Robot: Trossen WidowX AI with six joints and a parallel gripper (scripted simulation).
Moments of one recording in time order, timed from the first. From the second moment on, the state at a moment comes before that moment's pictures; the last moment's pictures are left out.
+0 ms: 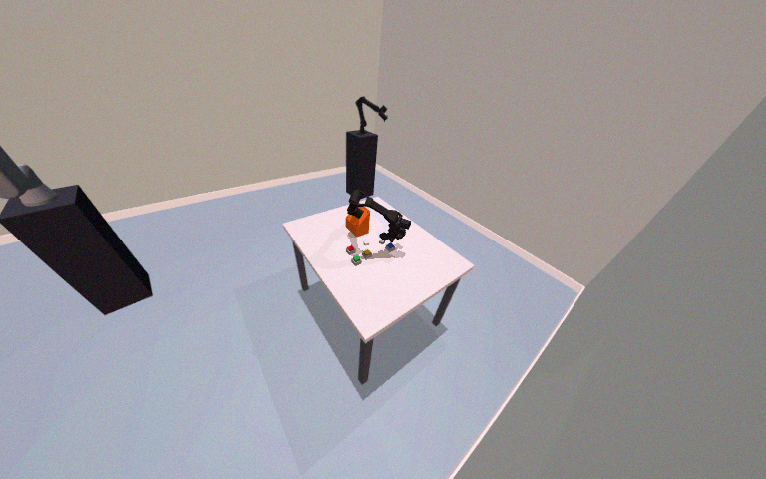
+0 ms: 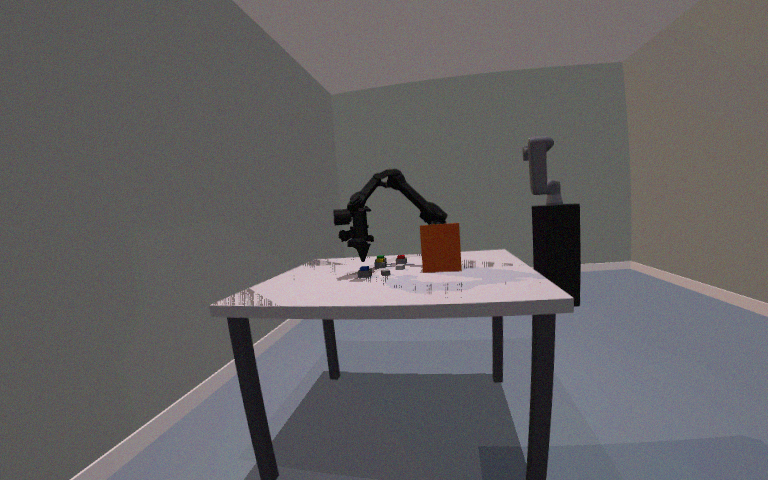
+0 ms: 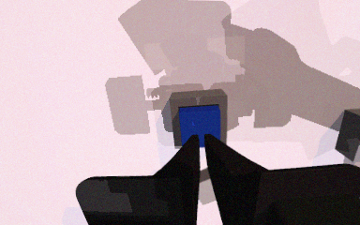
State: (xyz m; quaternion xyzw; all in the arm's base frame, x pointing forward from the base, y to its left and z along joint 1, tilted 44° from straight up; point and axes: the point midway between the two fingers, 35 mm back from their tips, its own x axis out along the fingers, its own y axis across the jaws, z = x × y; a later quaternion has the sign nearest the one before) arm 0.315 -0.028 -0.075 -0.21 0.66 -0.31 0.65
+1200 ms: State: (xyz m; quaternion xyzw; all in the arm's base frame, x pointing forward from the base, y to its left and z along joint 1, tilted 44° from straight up) arm 0.310 -0.047 -0.095 -0.21 0.66 -0.31 0.65
